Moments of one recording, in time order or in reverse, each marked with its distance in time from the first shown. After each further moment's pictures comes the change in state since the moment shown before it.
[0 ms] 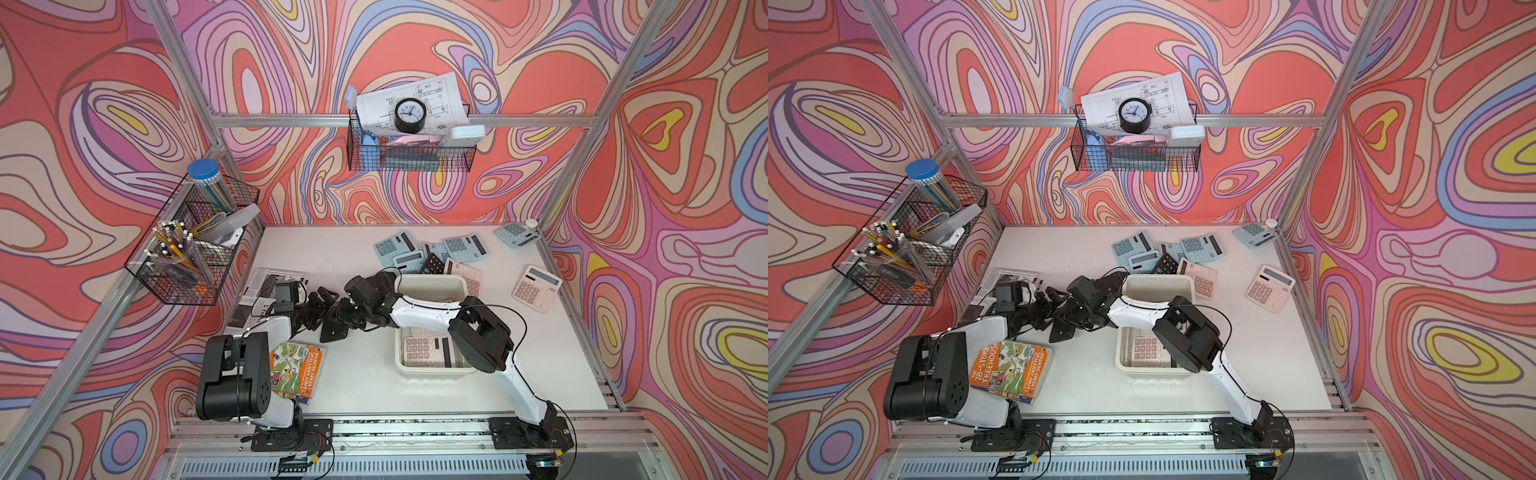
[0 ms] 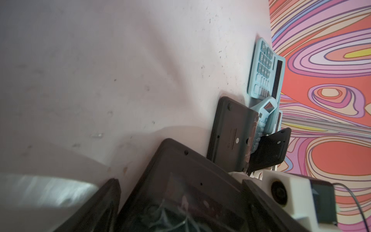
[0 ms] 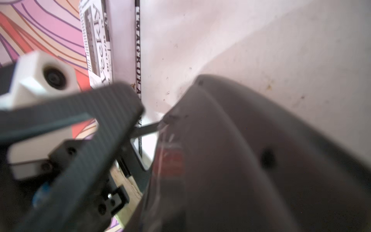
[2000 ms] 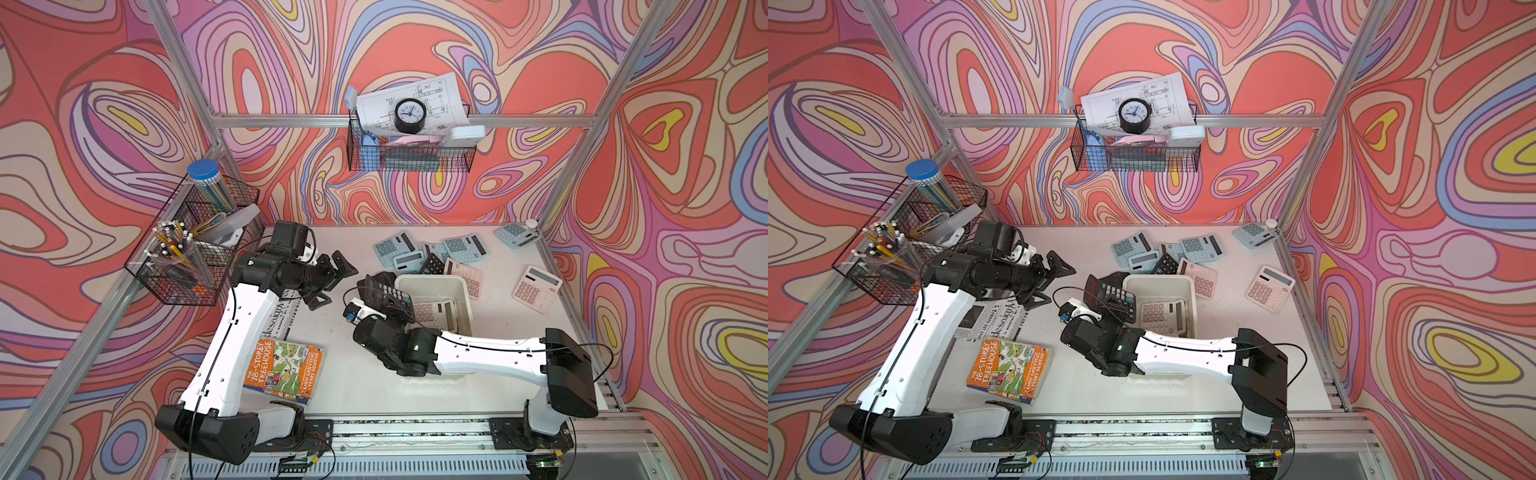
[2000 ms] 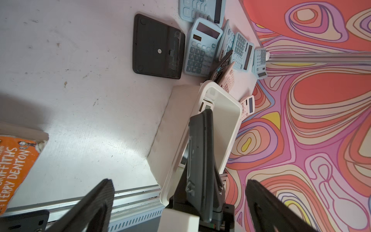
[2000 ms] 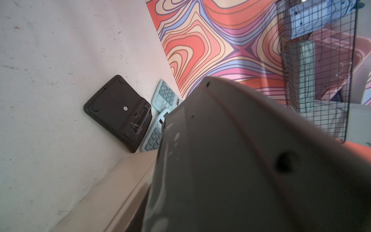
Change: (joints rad) left arm -0.288 -0.156 0.944 -1.219 -0.045 -0.002; right arm 0.302 -0.552 -0.397 -0.157 1.321 -1.628
